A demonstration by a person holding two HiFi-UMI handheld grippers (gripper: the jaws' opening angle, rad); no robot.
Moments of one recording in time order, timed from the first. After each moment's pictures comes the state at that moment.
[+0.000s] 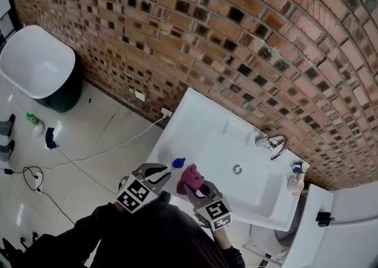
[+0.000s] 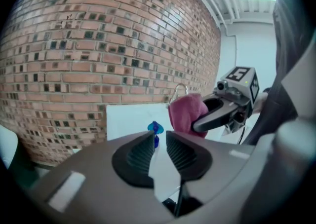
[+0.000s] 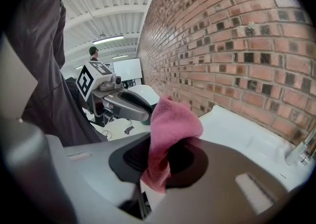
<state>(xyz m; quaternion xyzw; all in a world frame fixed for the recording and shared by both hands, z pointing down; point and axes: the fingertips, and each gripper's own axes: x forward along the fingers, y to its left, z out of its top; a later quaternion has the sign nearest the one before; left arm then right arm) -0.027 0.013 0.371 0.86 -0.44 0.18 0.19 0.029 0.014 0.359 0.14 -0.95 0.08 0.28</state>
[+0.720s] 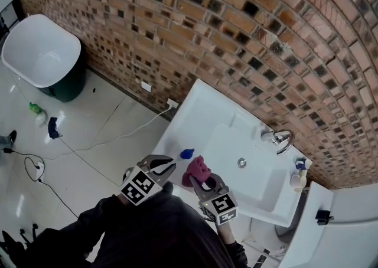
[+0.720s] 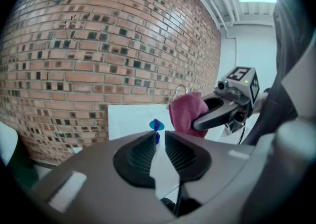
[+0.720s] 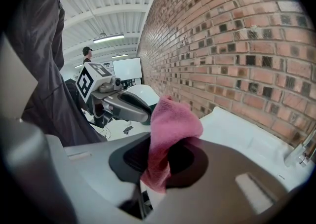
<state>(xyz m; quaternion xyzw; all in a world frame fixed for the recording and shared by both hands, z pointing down) -0.034 0.022 0.372 0.86 -0.45 0.17 0.20 0.025 0.021 0.357 0.15 -0.95 0.07 0.28</state>
